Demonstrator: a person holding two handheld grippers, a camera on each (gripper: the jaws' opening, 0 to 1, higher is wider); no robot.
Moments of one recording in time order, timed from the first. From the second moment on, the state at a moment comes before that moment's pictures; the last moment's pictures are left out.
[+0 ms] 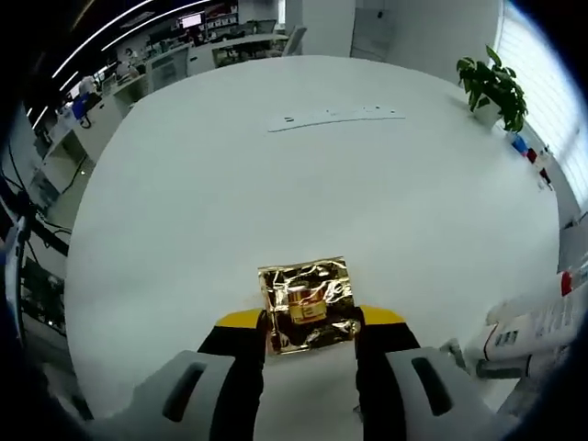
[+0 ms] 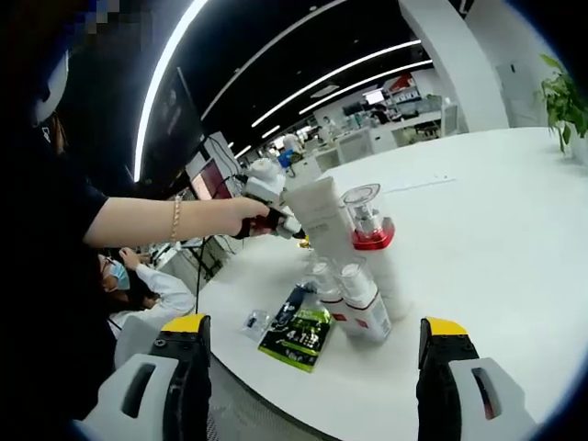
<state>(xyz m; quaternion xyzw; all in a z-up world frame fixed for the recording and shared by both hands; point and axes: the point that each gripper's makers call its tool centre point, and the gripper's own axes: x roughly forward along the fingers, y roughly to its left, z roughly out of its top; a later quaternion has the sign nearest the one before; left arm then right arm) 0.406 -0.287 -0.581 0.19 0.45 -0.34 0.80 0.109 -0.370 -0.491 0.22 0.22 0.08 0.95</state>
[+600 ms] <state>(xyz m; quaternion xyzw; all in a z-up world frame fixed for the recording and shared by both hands) 0.345 -0.213 -0.595 0.17 0.48 -0.30 0.81 0.110 -0.357 -0.485 0.20 0.21 0.11 0.95</state>
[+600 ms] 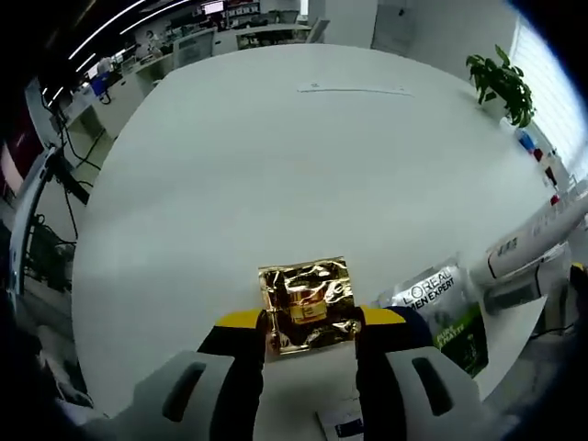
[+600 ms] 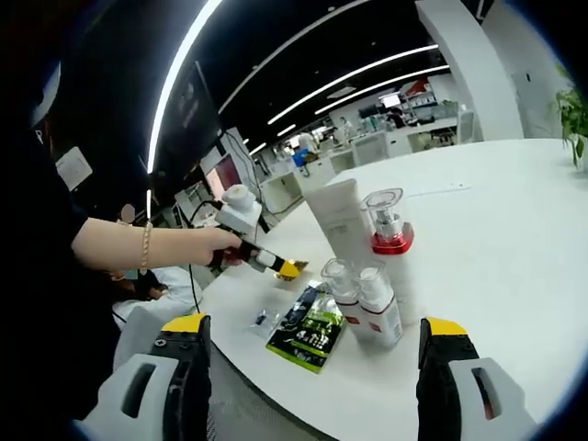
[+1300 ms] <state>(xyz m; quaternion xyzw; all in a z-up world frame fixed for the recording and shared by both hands) 0.299 -0.201 -0.598 0.16 0.50 -0.26 0.81 0.111 -0.359 -0.487 0.19 0.20 0.11 0.95</state>
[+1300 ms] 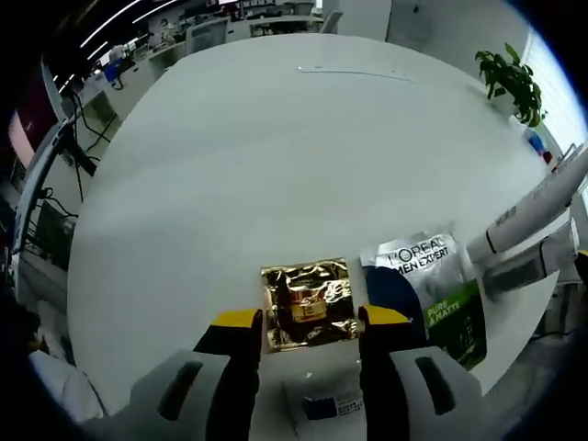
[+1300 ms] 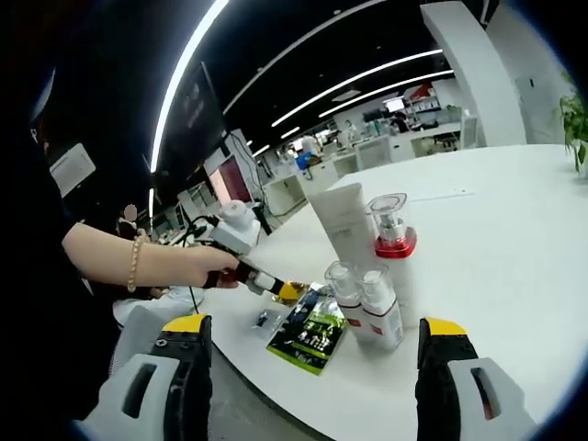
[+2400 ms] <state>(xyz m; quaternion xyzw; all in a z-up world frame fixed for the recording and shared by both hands) 0.311 -0.175 -0.568 0.14 0.39 -0.38 0.82 0.111 -0.354 -0.487 0.18 0.20 0.12 0.95</state>
